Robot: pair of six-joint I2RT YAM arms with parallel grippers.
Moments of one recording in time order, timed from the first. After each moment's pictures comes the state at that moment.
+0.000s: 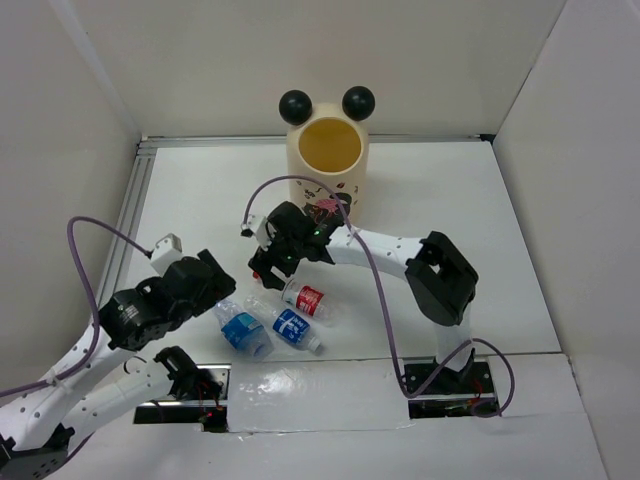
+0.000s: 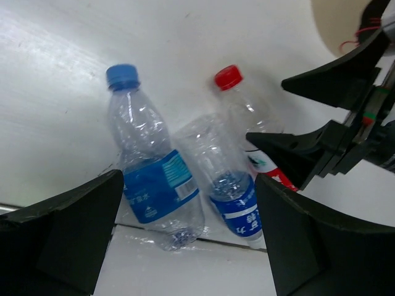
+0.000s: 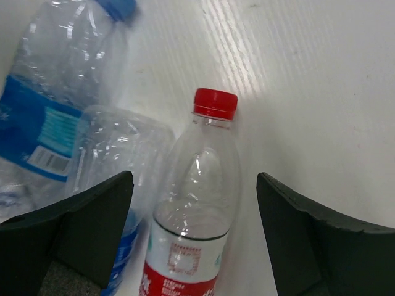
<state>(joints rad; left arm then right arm) -0.72 0.66 0.88 -1.08 -0.48 -1.13 0.93 1.89 1.42 -0.35 -0.31 -0.13</state>
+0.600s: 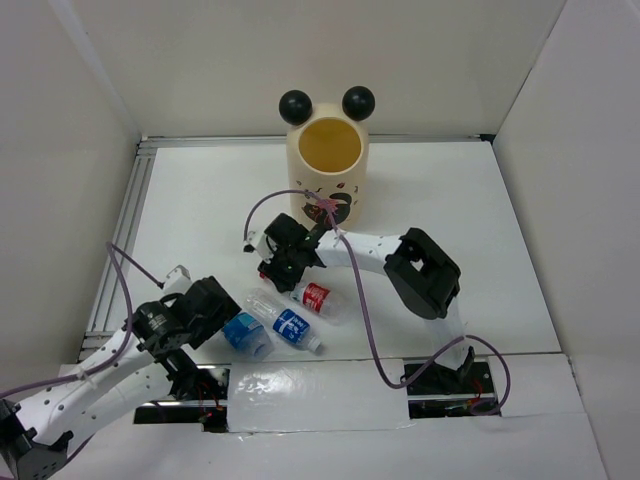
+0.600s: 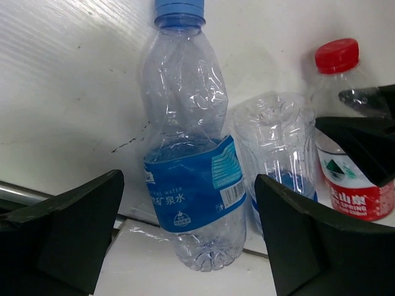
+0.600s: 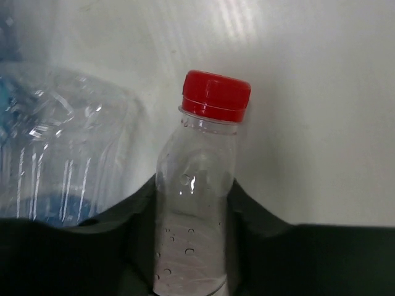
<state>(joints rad) -0.72 0.61 0.55 -1.05 -0.38 -1.39 0.94 2.02 1.42 -0.41 -0.22 -0.19</state>
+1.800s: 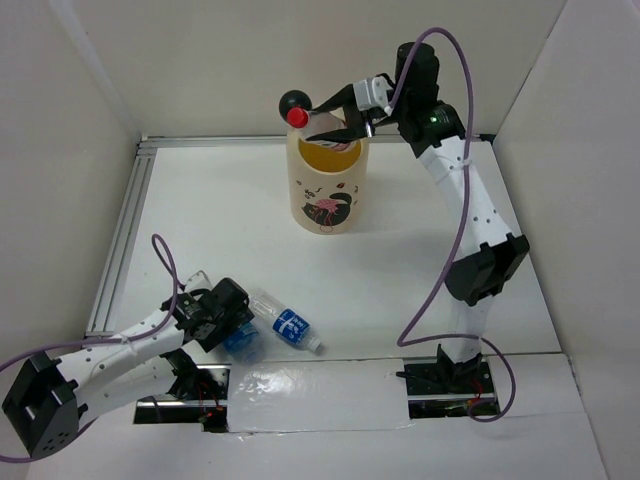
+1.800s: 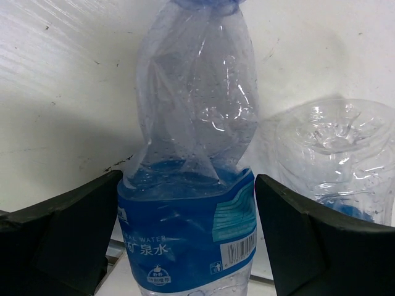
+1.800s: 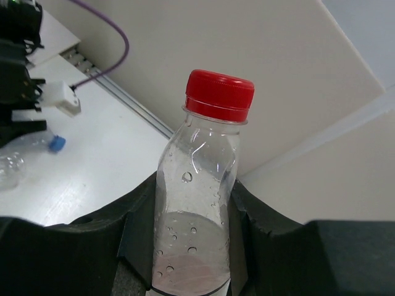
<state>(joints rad) -0.73 0.89 0.44 -0.81 -0.32 -1.39 0.37 1.86 2.24 -0.44 -1.45 -0.82</state>
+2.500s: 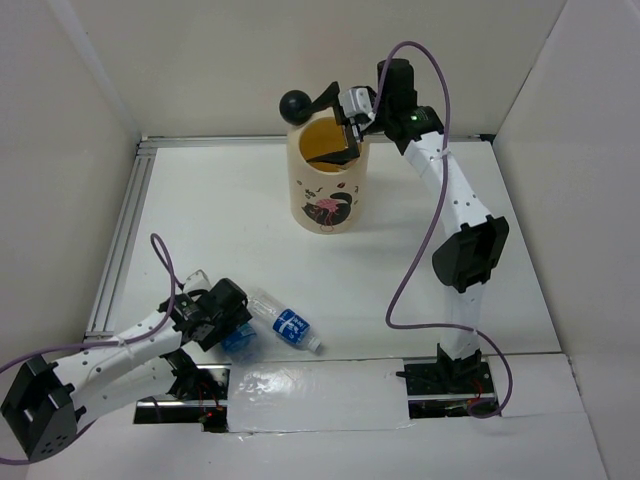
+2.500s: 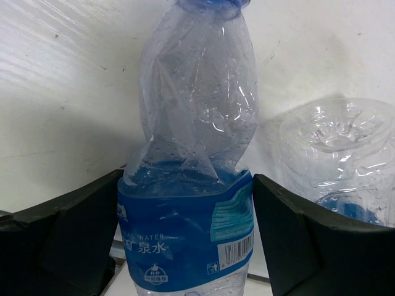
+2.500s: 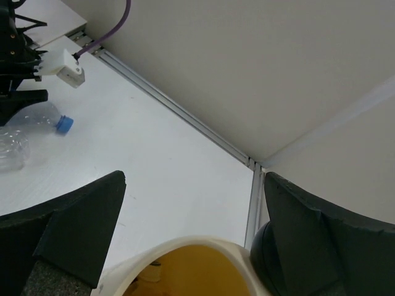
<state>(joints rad) -0.73 0.86 0.43 -0.82 -0.33 -1.37 0.36 2.02 2.23 -0.54 -1.48 -1.00</state>
